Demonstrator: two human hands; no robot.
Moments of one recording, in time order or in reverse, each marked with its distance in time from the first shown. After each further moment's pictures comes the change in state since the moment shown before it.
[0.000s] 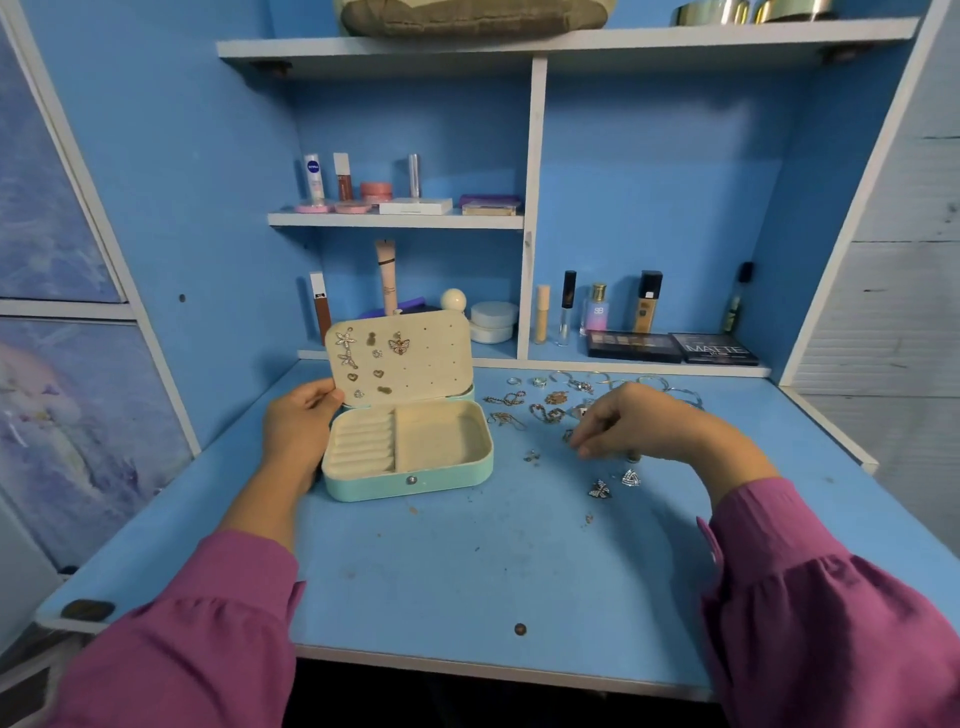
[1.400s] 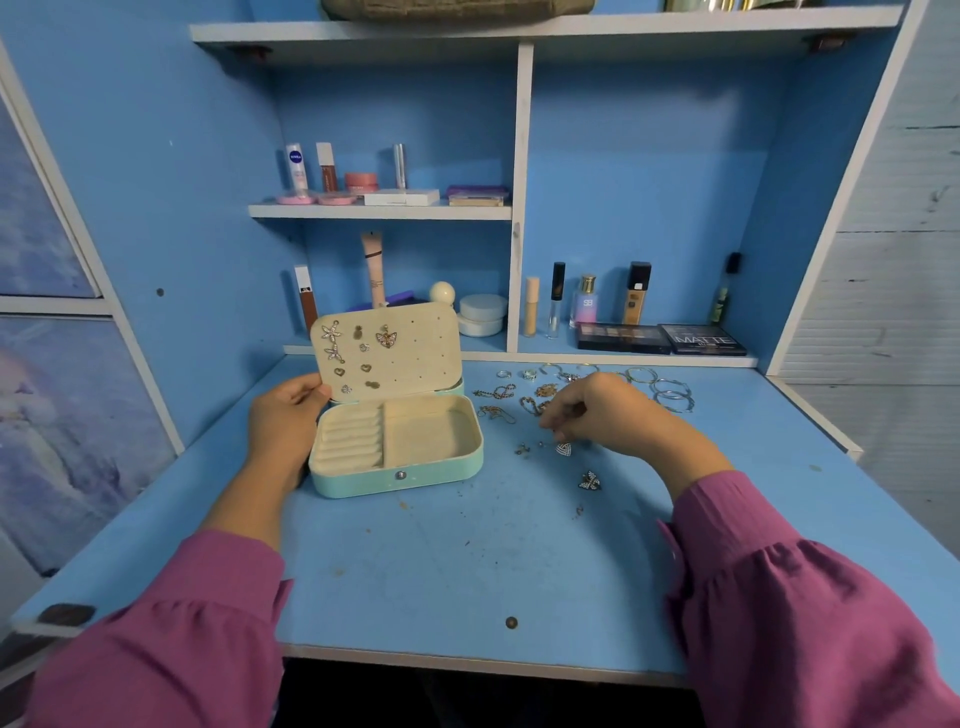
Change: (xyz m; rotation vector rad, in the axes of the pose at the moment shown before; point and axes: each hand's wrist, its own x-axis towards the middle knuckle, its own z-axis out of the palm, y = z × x) left_hand 0.004 -0.005 0.000 -0.031 -0.001 -0.018; right_hand 0.010 -0.008 0.017 -0.088 0.128 -0.096
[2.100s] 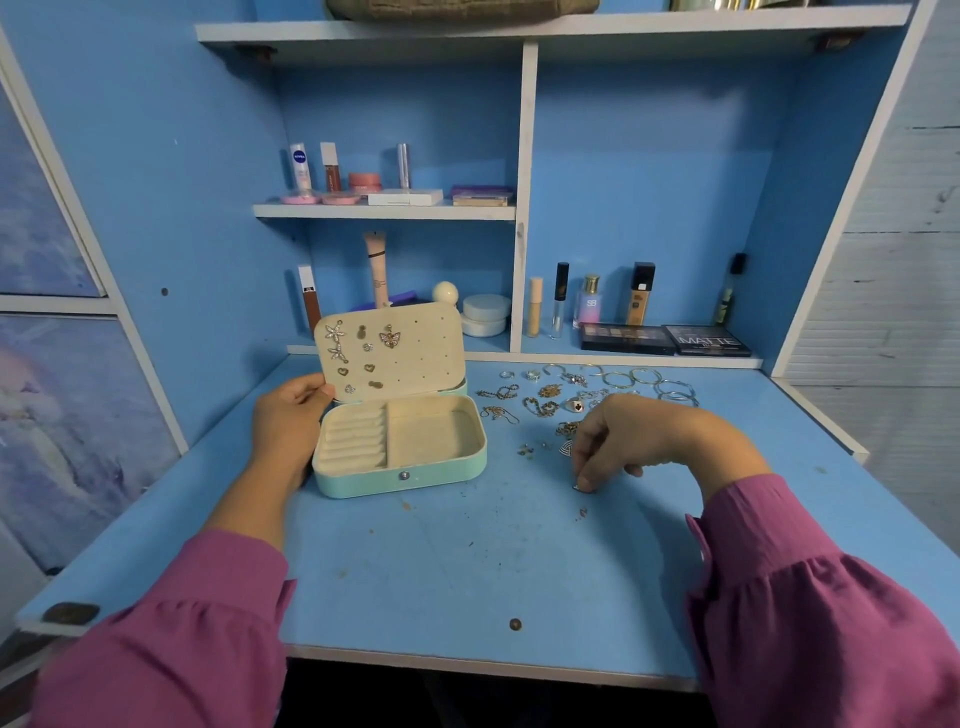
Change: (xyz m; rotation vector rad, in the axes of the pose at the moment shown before) left_hand -0.004 0.005 0.000 0.017 0.011 0.006; right_hand -0.016 -0.001 -0.016 -0.054 -0.366 0.114
